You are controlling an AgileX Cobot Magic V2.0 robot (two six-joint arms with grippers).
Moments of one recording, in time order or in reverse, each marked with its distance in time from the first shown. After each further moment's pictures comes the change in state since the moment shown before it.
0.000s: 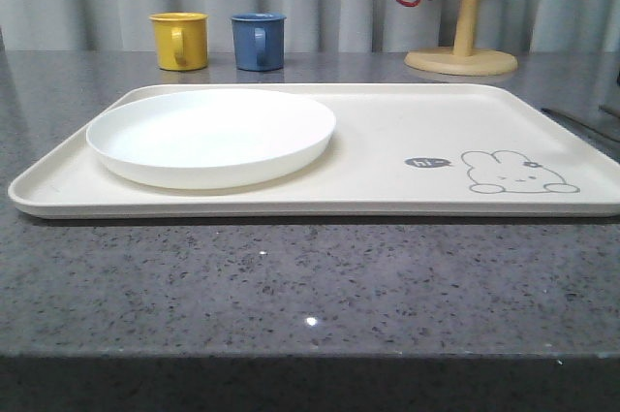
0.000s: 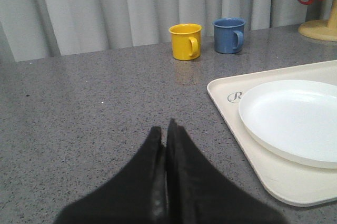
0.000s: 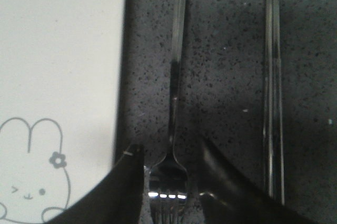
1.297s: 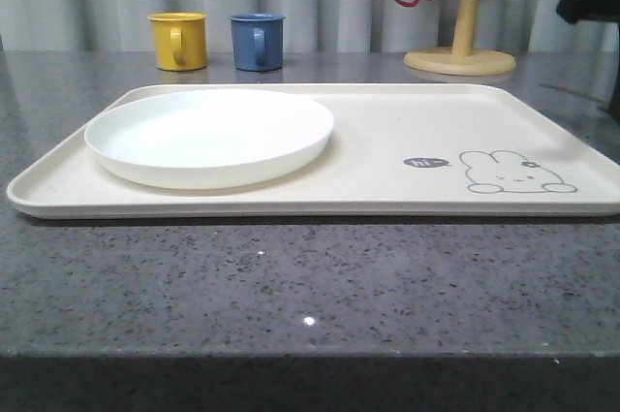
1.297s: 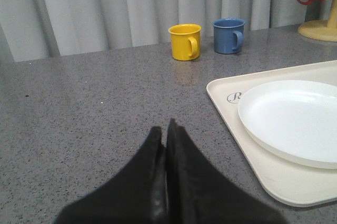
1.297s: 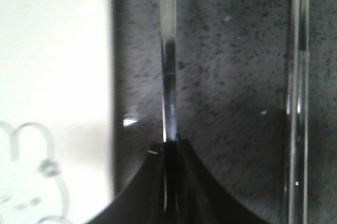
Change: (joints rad) left arm 0.000 0.000 0.000 0.000 0.000 0.000; right arm 0.054 0.076 -0.060 -0.025 0.070 0.066
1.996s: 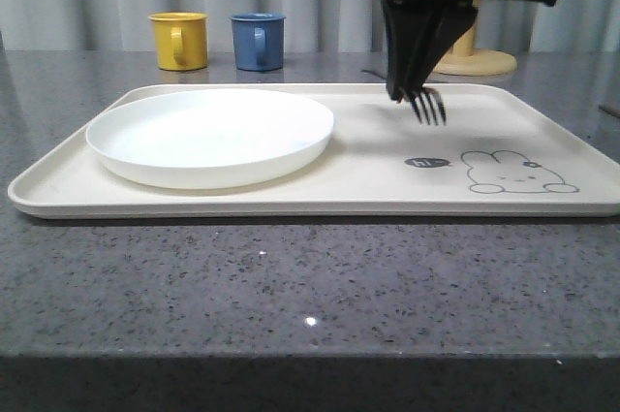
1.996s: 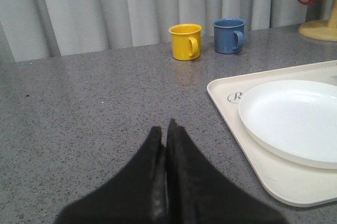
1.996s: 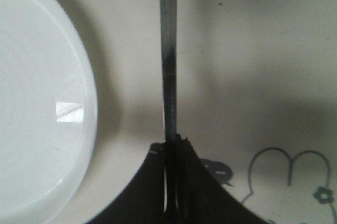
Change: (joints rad) left arm 0.000 0.000 0.000 0.000 0.000 0.000; right arm 0.445 0.283 -0.394 -0.116 0.163 0.462
